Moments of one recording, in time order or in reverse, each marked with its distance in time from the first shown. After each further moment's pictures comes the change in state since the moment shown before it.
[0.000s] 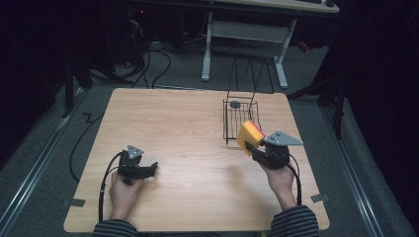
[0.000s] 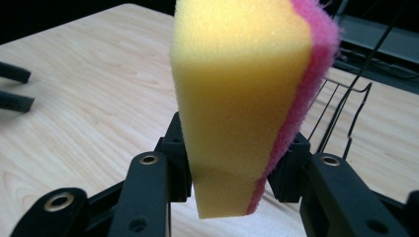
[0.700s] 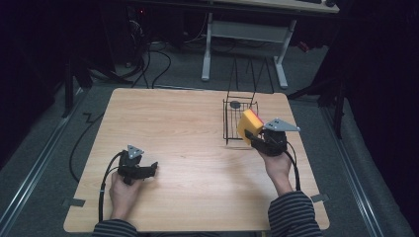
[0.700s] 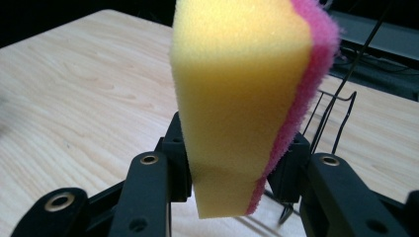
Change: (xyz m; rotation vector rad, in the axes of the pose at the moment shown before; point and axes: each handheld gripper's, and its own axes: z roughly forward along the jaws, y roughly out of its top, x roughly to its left) left arm 0.000 0.000 0.000 0.000 0.000 0.001; right arm -0.019 0.020 0.025 0.023 -0.037 0.042
